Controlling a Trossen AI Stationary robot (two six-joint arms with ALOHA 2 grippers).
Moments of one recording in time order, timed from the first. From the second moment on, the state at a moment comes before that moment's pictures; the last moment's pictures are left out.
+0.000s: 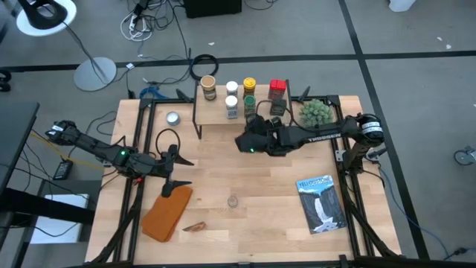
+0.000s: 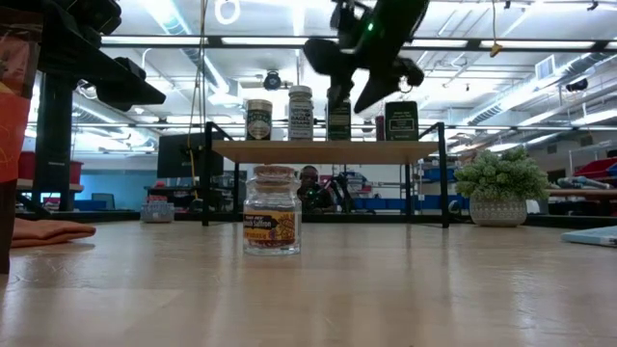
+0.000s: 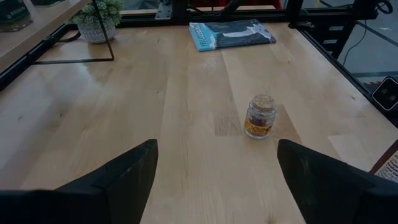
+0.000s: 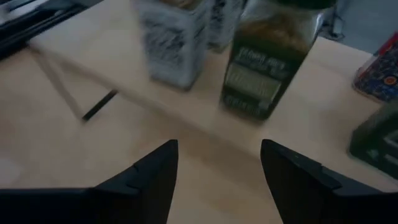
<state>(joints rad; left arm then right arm) -0.38 0.56 0.30 -0.12 -0.31 -0.14 0.04 1.74 1.41 -0.65 0.86 0.81</state>
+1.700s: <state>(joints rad) -0.38 0.56 0.30 -0.12 -0.31 -0.14 0.59 1.73 1.26 -0.59 0.47 0.98</state>
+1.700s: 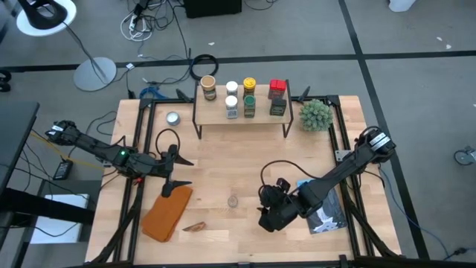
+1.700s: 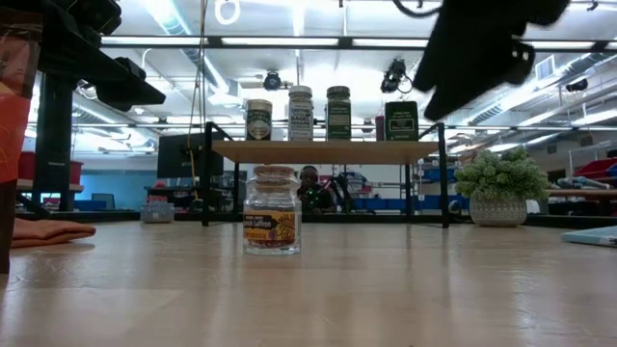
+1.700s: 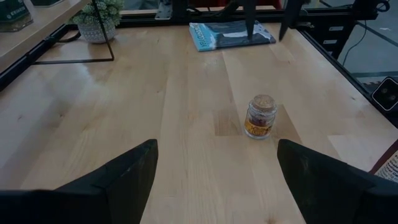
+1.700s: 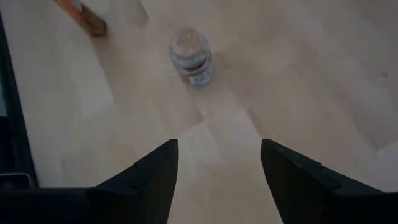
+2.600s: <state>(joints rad) -0.38 0.56 0.30 -0.12 -0.31 -0.14 0.53 1.93 1.16 -0.22 0.40 0.72</state>
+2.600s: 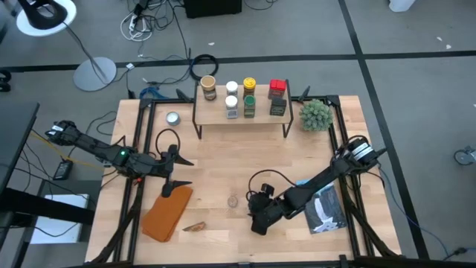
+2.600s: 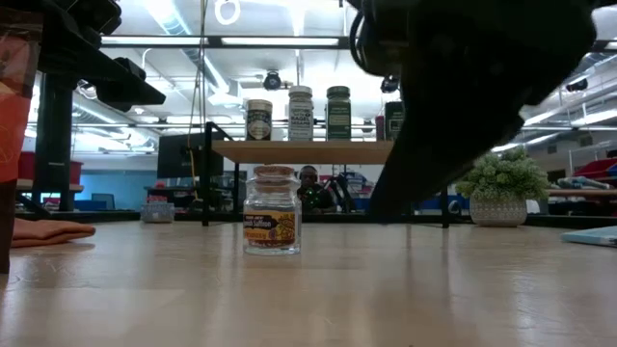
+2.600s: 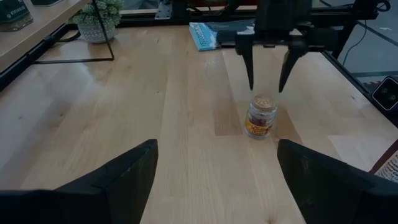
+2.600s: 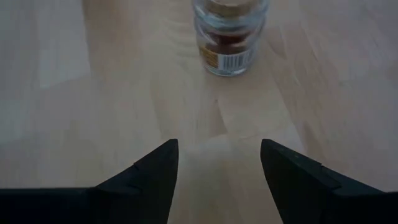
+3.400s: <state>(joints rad) -0.38 0.56 0.30 -0.10 -0.31 -0.14 0.42 1.98 1.16 0.05 0.34 0.71</state>
